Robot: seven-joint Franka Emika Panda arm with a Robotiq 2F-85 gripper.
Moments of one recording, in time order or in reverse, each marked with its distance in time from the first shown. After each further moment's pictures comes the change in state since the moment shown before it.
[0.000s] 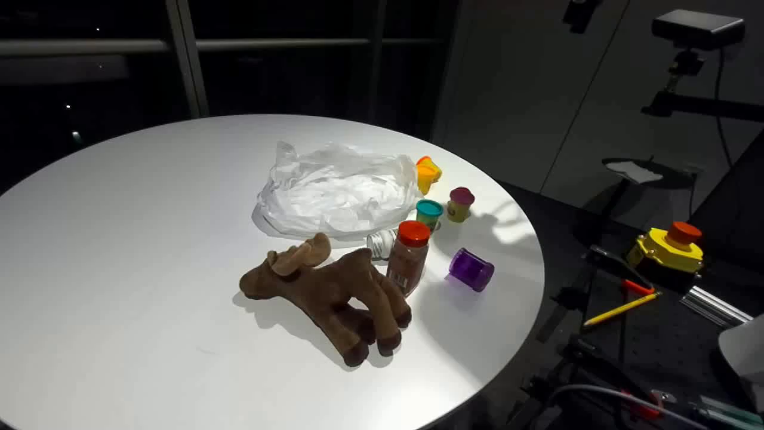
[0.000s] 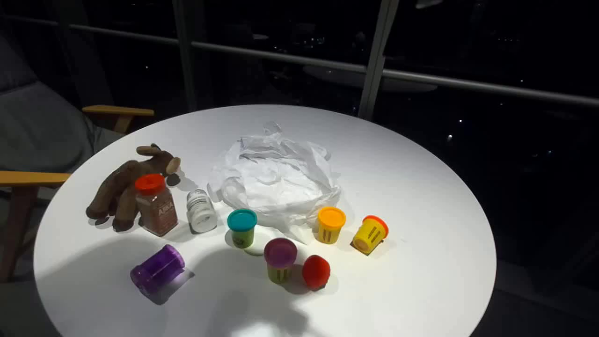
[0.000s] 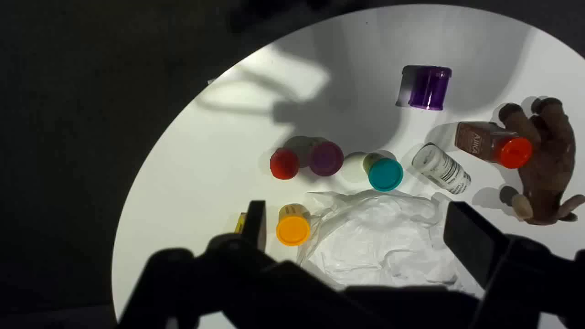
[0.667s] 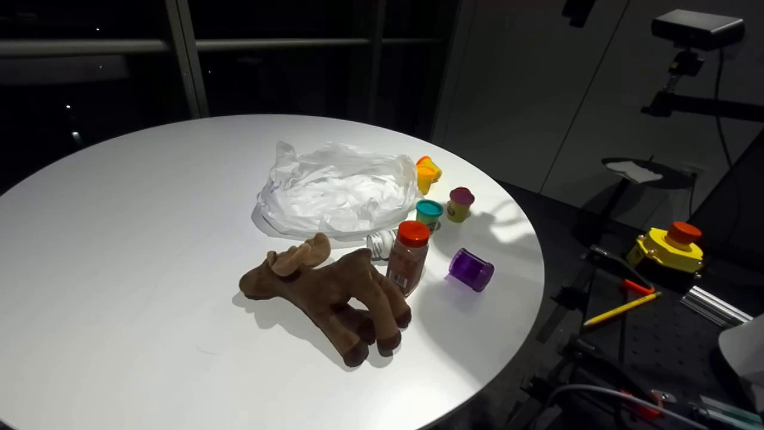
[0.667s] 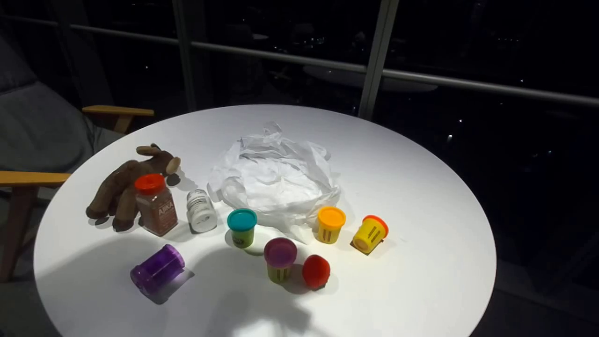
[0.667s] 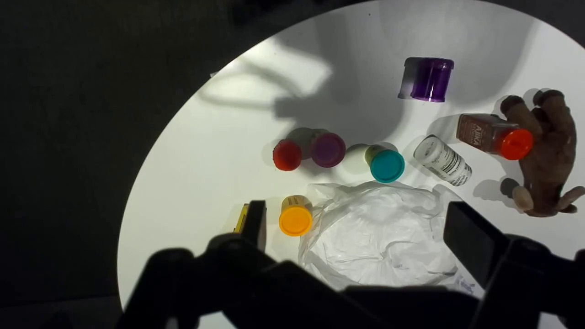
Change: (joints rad) arm 0.000 -0.002 0.000 0.014 0.000 0.000 0.000
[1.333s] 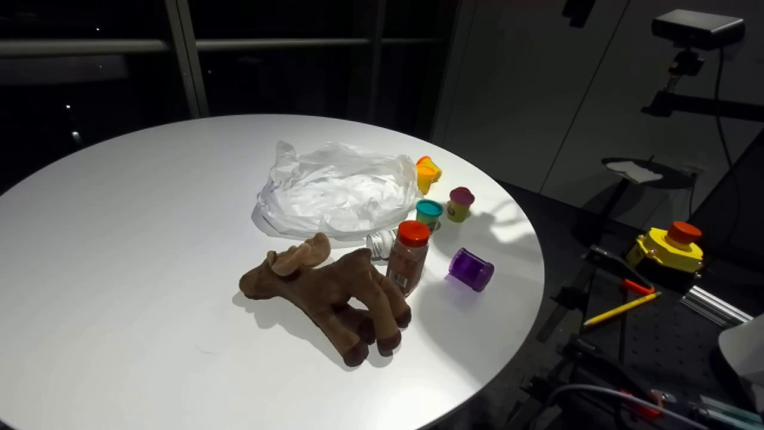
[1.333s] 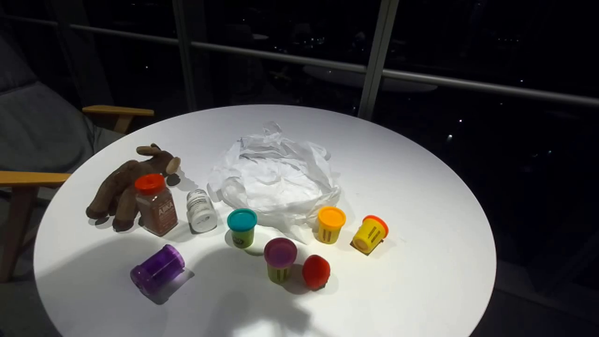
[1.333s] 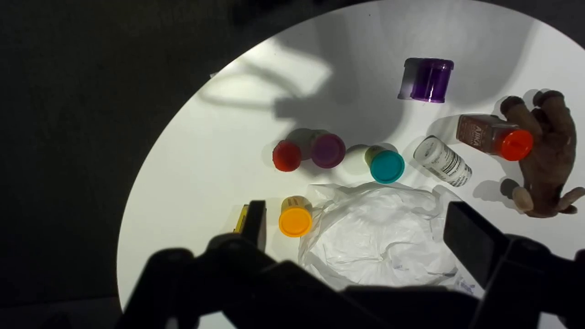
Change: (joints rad) arm 0.000 0.001 0.000 -0.001 0.000 -0.001 0.000
